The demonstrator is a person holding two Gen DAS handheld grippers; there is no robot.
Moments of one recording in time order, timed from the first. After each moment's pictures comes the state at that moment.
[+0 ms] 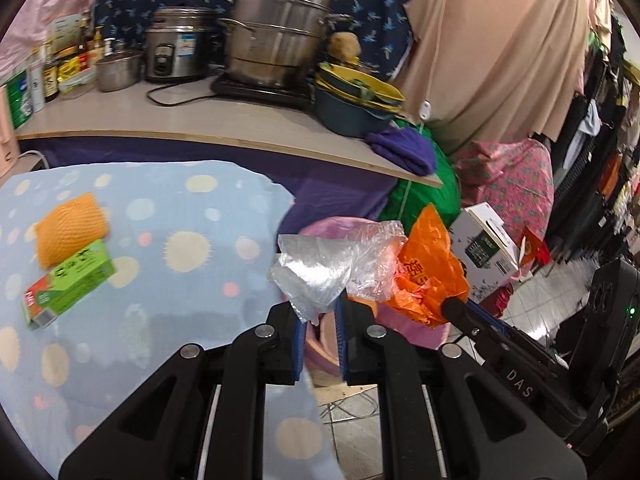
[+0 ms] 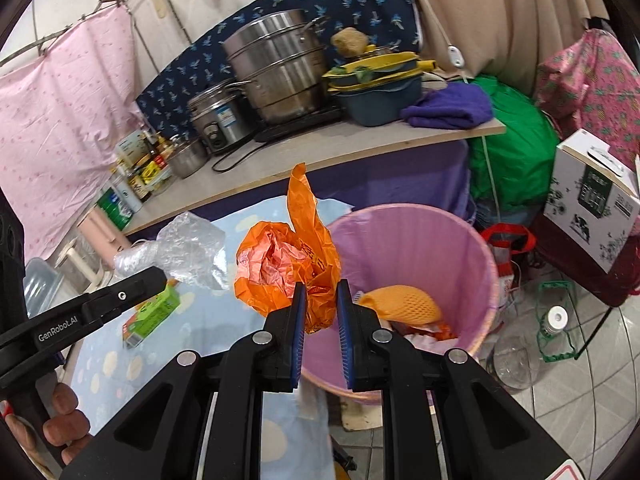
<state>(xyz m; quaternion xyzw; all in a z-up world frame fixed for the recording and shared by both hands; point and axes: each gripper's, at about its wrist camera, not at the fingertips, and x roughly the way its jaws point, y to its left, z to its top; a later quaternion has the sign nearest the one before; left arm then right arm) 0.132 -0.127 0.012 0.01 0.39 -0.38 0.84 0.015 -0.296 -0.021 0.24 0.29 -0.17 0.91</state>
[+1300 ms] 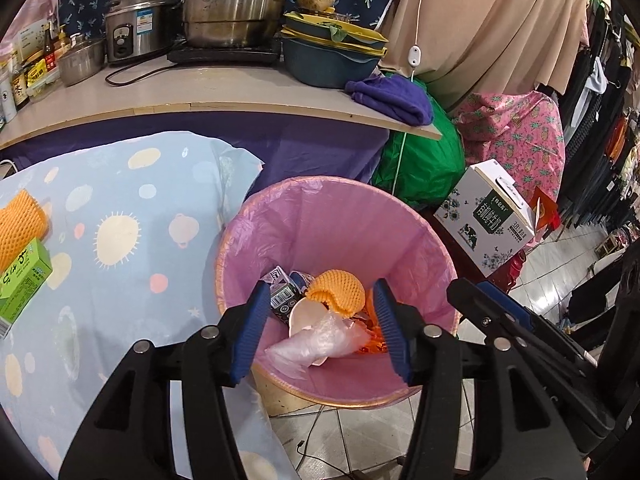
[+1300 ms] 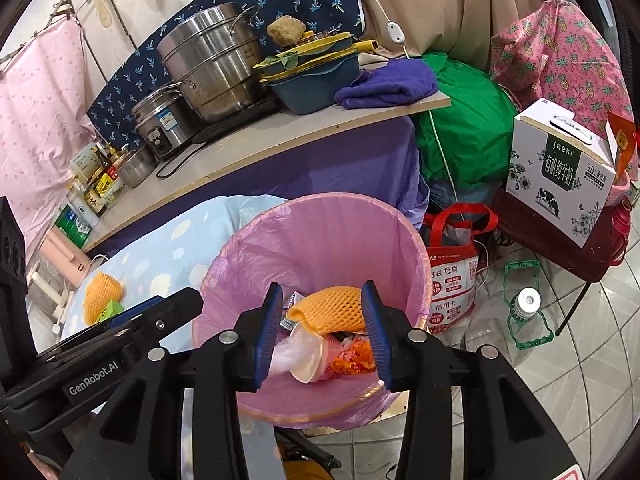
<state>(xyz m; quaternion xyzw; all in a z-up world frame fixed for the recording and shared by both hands) 0.129 -0.207 -0.041 0.06 0.42 -0.38 0.82 0.012 -0.350 -0.057 0.27 0.31 -0.23 0.88</state>
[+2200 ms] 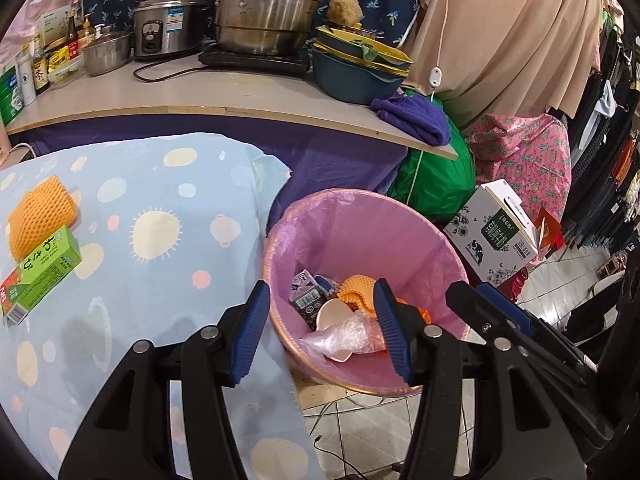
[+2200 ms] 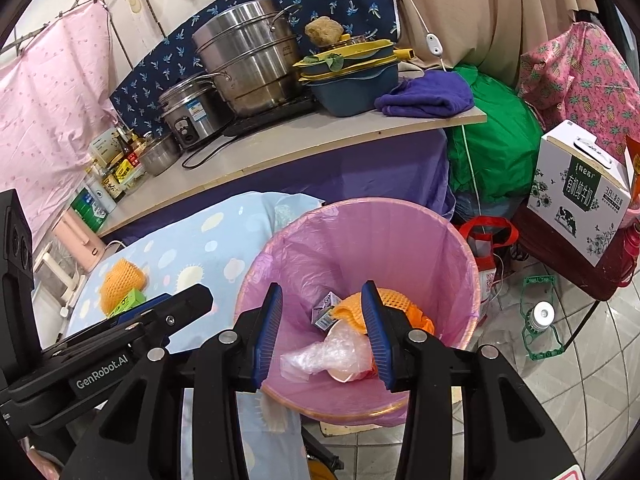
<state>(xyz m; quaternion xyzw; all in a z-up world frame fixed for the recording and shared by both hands) 0.143 -0.164 -0.029 0.03 0.42 -0.36 0.83 0.033 -0.314 -0.038 0.24 0.31 -0.20 0.90</state>
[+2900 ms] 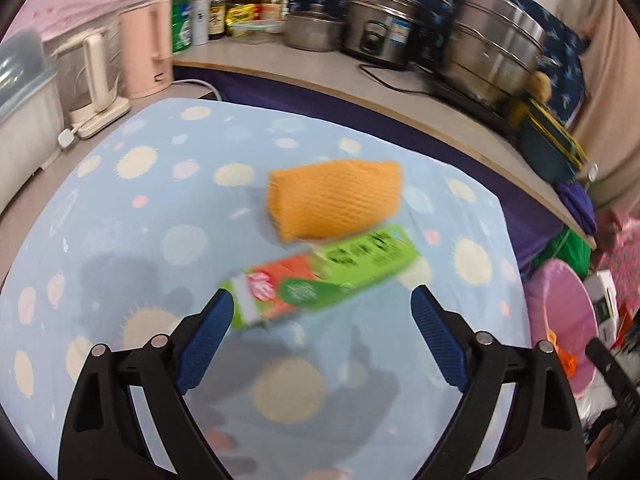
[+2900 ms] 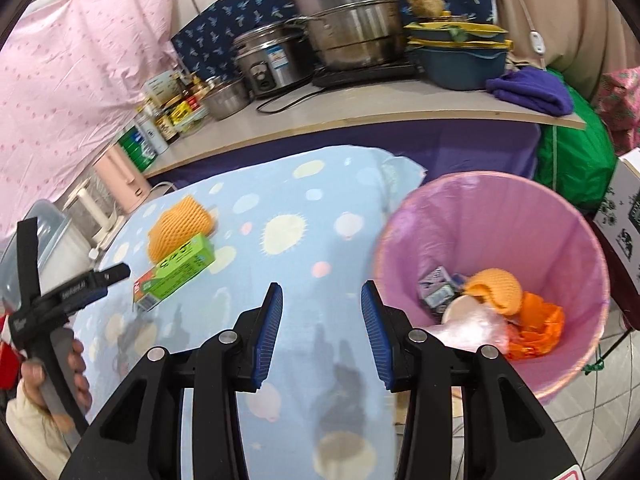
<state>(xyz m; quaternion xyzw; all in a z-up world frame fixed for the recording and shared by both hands) 0.269 0.089 -0.056 -0.04 0.43 -0.14 0.89 0.109 -0.204 -0.051 0.20 0.36 -0.09 0.91</state>
